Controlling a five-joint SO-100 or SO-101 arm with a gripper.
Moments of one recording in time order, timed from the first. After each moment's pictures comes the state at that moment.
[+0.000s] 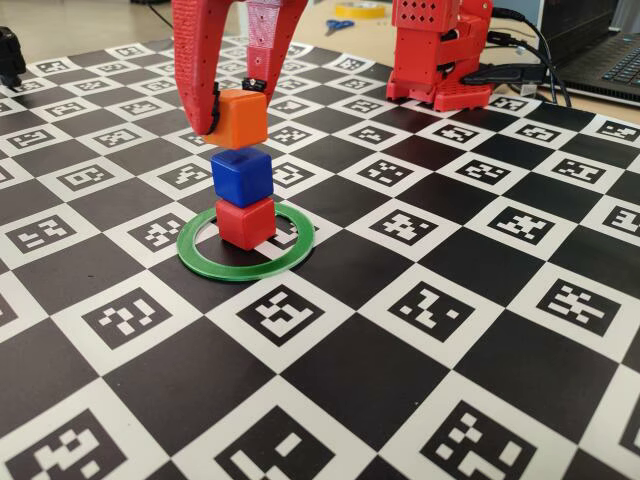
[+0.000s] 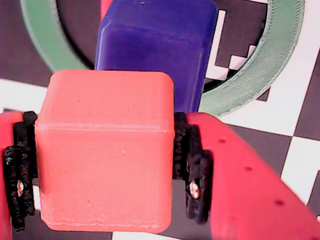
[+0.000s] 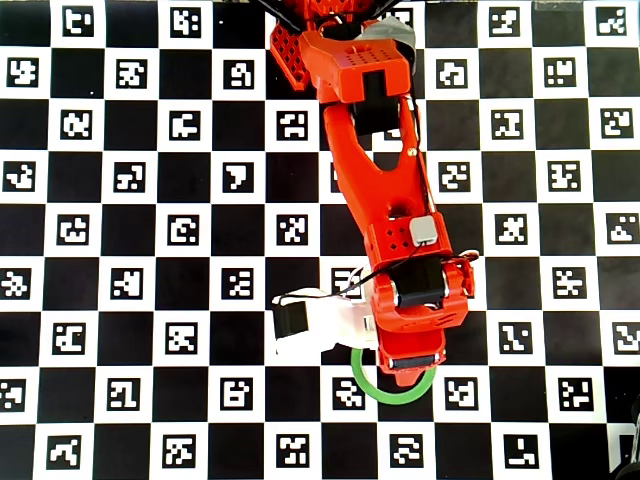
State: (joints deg) arm -9.0 52.2 39.0 88.8 2.1
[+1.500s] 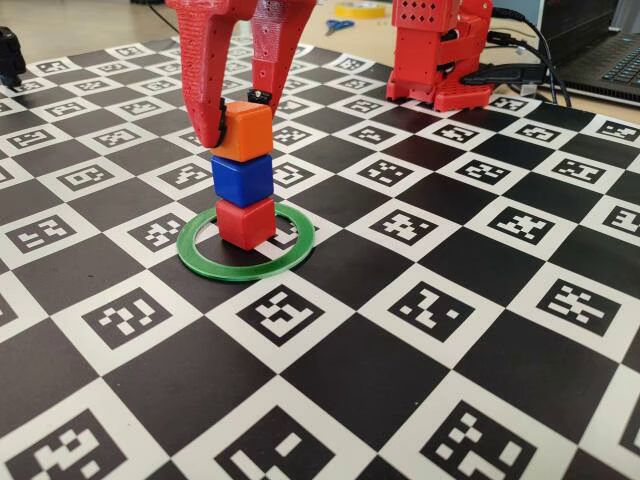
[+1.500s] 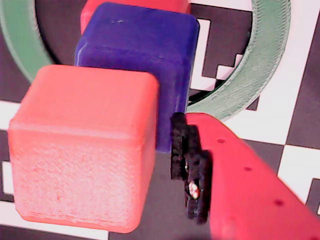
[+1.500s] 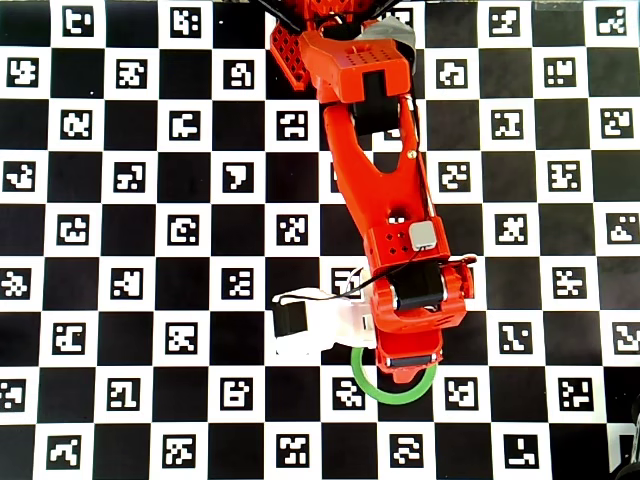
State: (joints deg) arm -9.0 52.2 41.8 87.4 4.1
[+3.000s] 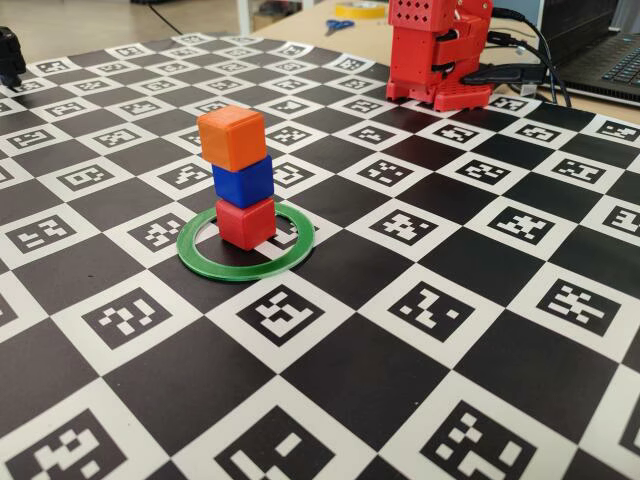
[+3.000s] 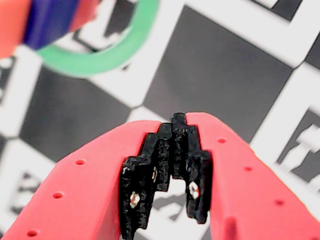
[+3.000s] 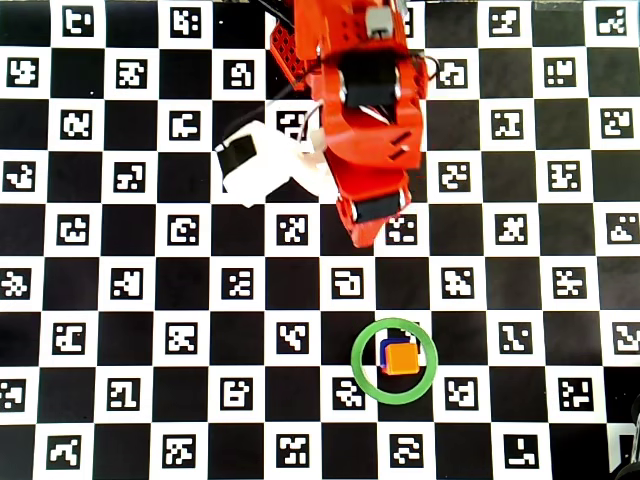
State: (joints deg) arm -0.2 125.9 109.7 74.1 -22.6
